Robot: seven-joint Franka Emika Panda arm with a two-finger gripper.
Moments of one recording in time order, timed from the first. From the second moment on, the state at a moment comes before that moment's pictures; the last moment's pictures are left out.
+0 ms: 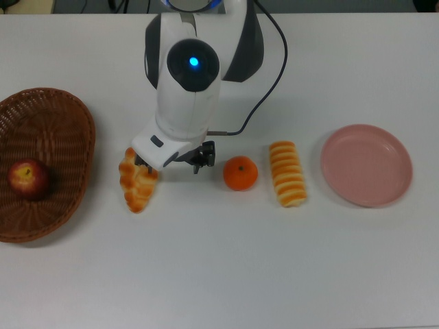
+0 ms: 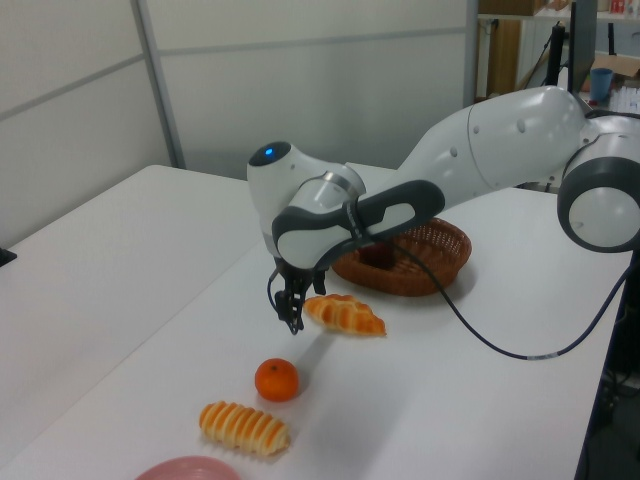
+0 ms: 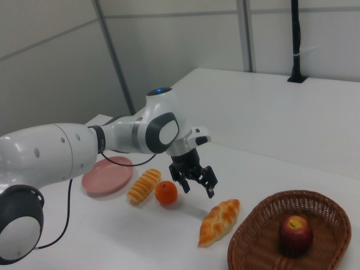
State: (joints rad) arm 0.06 0.54 0.04 -1.49 -0.21 2.02 0.07
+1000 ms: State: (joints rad) arm 0.05 0.60 0.02 -1.50 -0.34 2.02 0.07
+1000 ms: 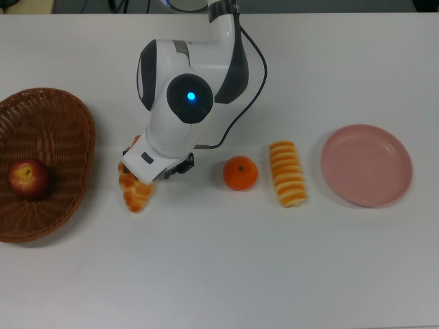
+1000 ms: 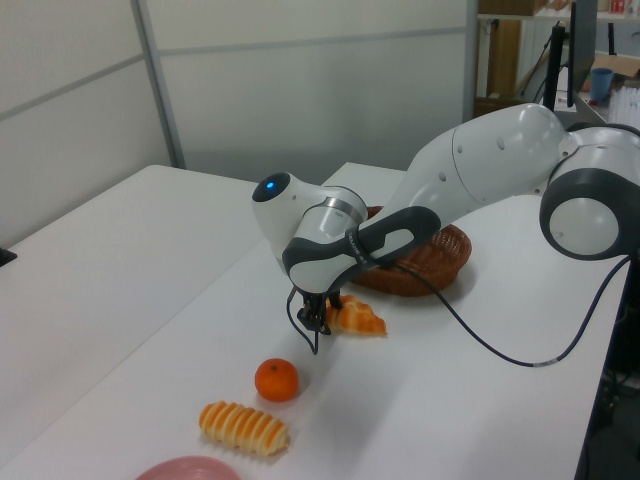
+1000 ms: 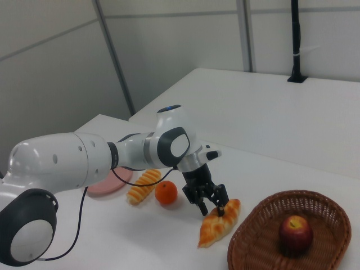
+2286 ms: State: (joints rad) arm 0.11 0.53 0.13 -1.40 -0.29 2.02 0.16
